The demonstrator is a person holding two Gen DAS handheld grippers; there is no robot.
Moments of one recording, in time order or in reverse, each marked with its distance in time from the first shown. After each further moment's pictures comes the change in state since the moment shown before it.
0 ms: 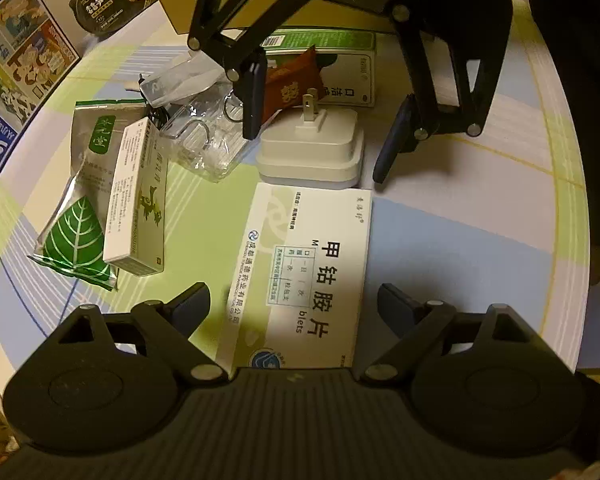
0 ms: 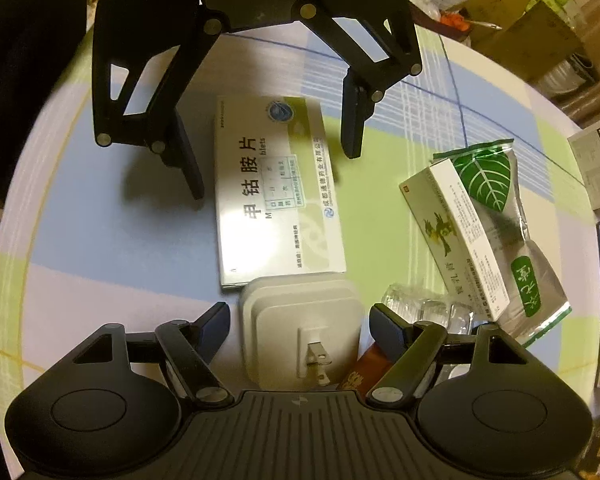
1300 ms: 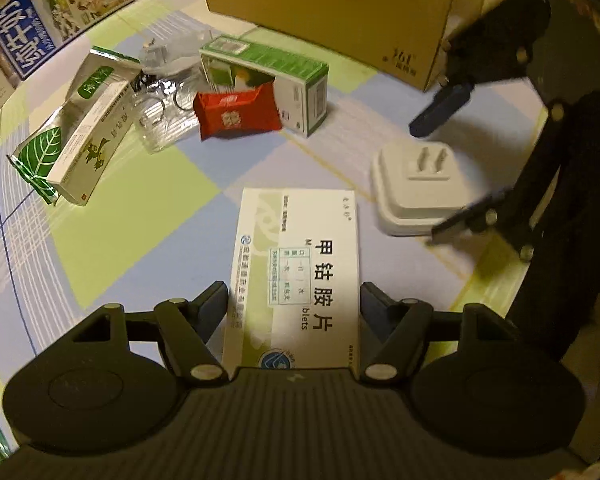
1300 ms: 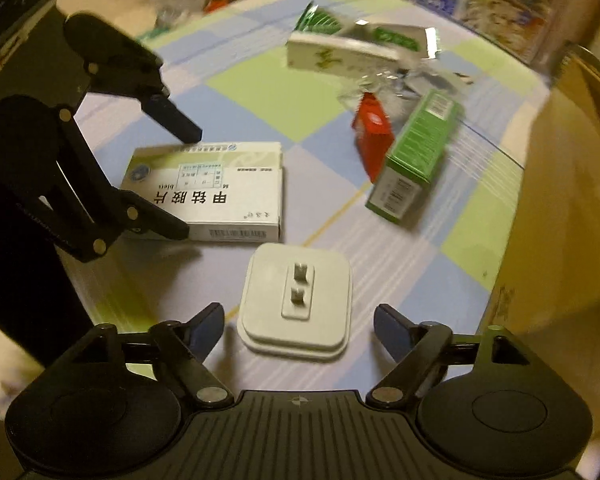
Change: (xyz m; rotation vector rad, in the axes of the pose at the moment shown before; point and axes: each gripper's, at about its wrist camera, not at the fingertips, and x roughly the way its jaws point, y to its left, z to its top) left arm -0.014 -0.100 0.036 -0.409 0.008 0.064; right arm -0.067 0.117 -0.095 0.946 -0.152 -0.130
